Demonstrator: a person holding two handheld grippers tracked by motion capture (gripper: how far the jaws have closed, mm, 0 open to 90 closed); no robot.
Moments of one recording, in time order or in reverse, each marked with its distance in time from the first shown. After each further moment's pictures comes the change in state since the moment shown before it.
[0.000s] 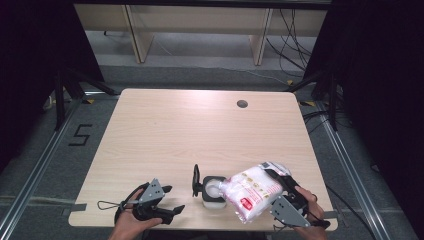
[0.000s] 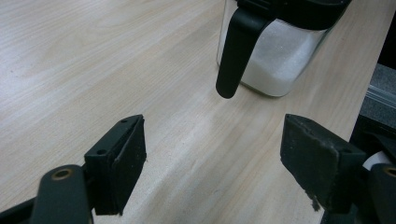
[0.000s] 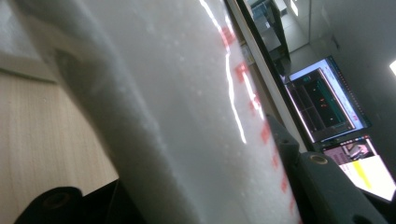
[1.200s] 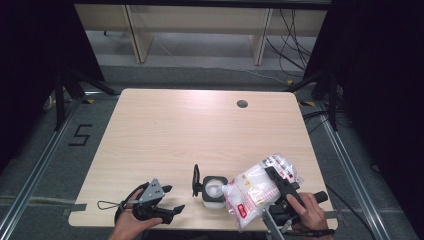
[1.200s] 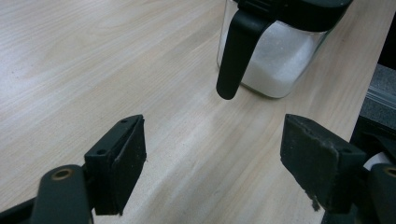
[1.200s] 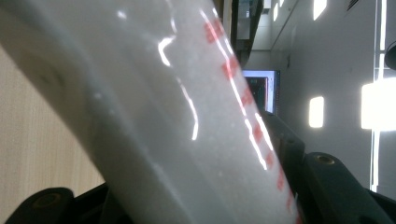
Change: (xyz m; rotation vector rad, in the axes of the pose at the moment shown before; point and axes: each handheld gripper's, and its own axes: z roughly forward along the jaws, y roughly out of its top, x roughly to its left) left arm 0.001 0.001 0.000 -0.007 0.000 0.026; right arm 0.009 0.028 -0.009 0.186 -0.170 -0.464
